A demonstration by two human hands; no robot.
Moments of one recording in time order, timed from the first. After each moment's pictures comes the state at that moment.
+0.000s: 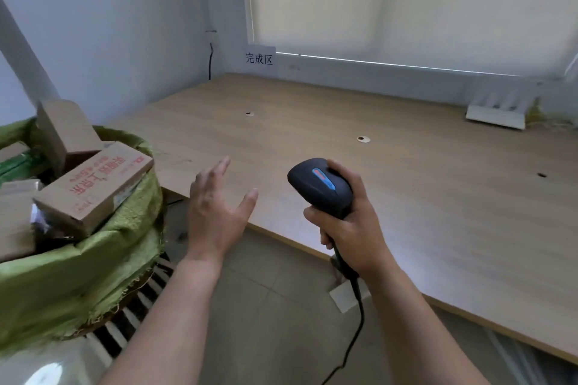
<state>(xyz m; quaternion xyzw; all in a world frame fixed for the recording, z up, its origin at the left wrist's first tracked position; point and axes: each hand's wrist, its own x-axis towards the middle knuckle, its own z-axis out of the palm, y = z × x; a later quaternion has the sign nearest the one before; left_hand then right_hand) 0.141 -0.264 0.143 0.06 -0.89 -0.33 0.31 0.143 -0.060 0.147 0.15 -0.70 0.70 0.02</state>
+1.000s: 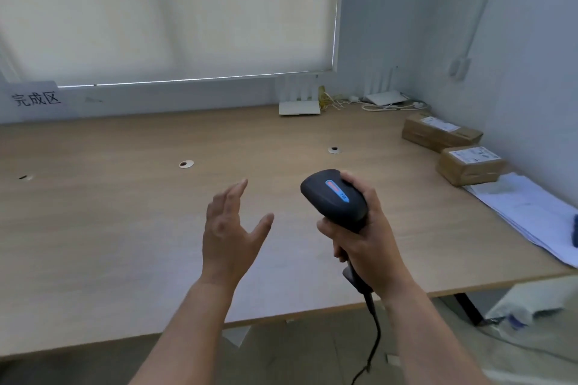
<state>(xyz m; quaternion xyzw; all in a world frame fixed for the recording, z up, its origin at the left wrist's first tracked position) 0.063 0.086 0.108 -0.24 -0.85 -0.40 0.24 0.181 0.256 0.129 -0.06 -0.71 0.65 0.25</state>
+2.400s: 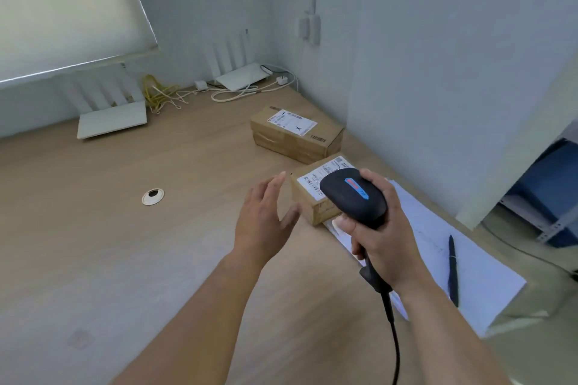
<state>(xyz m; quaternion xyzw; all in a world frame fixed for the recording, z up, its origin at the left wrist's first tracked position) -0.018 0.663 0.057 -0.45 -0.83 -0.33 -0.01 0.157 0.752 0.080 -0.30 -0.67 0.60 0.34</state>
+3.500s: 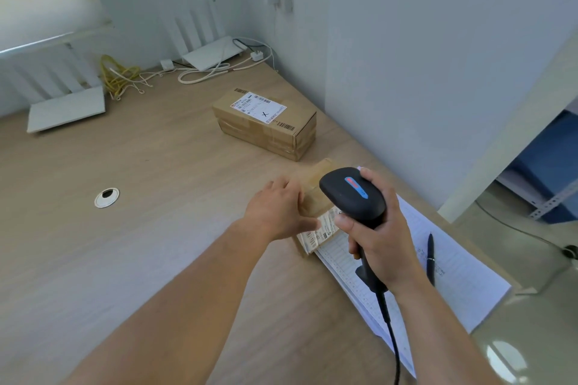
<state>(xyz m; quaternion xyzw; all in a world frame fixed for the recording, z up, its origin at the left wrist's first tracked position) 0.001 0.773 0.044 -0.50 -0.85 -0.06 -0.17 0.180 0.827 0.038 -0.33 -0.63 0.62 0.33</state>
